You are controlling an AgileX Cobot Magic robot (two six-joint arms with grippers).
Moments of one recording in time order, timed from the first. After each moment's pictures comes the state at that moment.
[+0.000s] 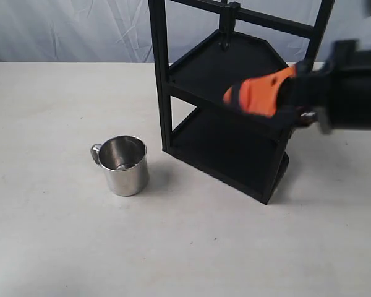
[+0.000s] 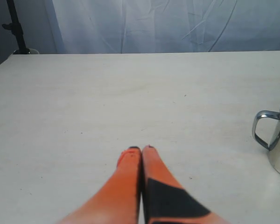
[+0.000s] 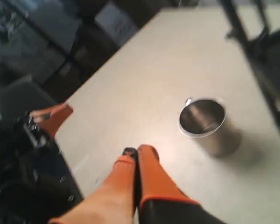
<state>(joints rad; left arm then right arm) 0.03 0.00 0.00 0.00 0.34 0.01 0.12 1.14 -0.70 -1.70 -0.92 2.01</state>
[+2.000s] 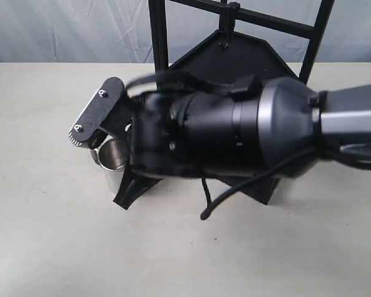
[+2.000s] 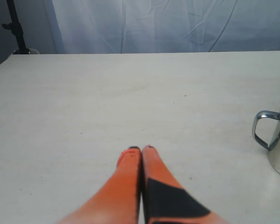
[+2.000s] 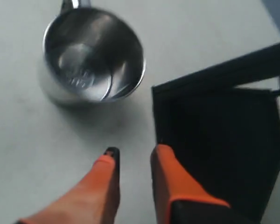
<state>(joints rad) 0.03 0.00 0.00 0.00 0.34 0.01 0.97 1.80 -1.22 -0.75 0.73 0.53</state>
